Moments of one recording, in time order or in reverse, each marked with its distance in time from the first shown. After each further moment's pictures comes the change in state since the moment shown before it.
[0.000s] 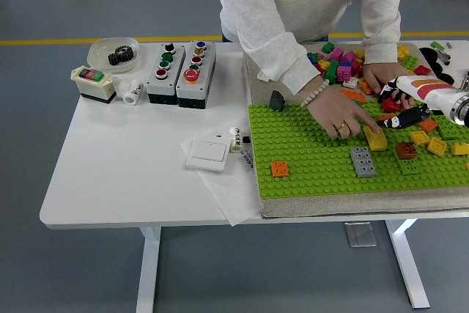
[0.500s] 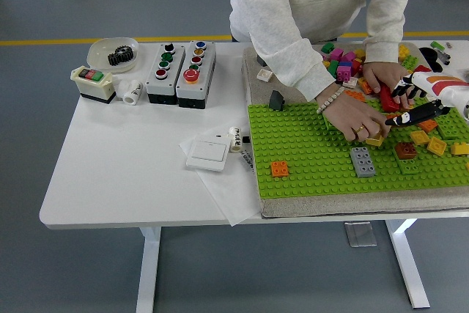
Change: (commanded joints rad) left arm 0.007 -0.001 -0.005 0.001 0.008 -0.001 0.005; right arm -0.030 -0.025 0.068 0.016 -0.003 0.026 -0.027
